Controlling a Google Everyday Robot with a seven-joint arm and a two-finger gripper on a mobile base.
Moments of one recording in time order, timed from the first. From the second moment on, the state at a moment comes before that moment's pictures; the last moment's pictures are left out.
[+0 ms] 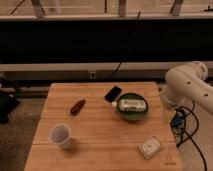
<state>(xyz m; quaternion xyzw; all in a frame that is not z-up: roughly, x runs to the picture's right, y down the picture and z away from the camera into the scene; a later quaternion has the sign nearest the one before) 0.285 0.107 0.684 -0.28 0.02 0.02 0.96</state>
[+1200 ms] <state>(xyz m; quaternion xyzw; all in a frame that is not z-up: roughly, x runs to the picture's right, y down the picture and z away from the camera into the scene) 0.166 0.070 0.706 -0.27 0.04 -0.09 0.96</state>
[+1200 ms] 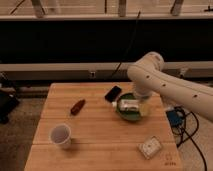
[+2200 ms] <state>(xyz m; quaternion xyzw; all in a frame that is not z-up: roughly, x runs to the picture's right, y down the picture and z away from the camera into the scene) 0.061 0.048 0.722 -0.26 0.03 -0.23 0.94</state>
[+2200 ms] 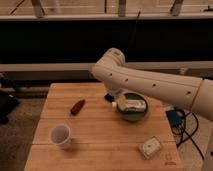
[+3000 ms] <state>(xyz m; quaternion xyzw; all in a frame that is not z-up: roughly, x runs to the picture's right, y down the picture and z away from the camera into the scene) -0.008 0.051 0.746 -0.26 0.01 -0.32 0.91</state>
